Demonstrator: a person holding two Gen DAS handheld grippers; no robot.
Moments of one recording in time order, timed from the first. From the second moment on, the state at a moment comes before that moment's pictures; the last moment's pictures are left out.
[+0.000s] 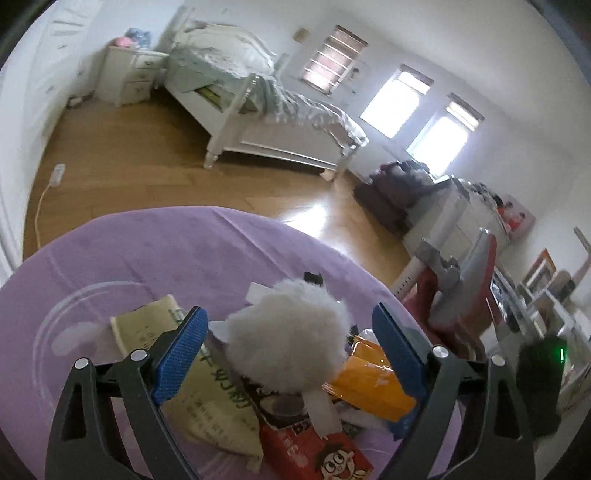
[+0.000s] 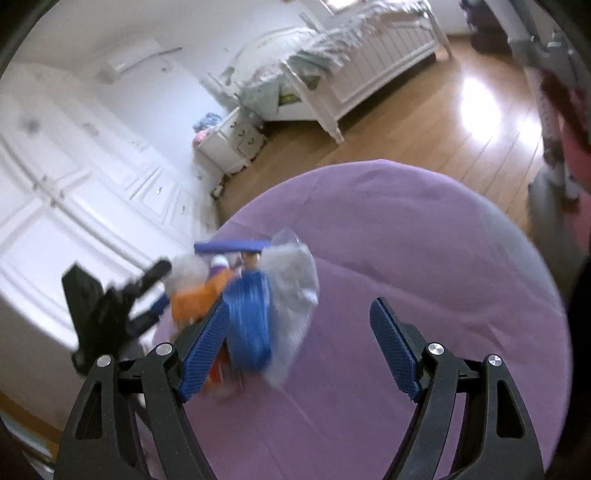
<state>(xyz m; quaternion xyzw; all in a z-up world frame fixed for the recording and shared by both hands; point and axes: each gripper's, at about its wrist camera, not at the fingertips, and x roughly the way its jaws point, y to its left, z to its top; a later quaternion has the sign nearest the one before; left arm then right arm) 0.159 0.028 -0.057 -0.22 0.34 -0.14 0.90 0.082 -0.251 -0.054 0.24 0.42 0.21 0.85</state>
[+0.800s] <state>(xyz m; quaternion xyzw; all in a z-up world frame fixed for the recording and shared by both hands) 0.053 0.050 -0.016 -0.25 0.23 -0.17 0.92 0.012 -0.225 0.029 0.14 0.30 0.20 0.92</state>
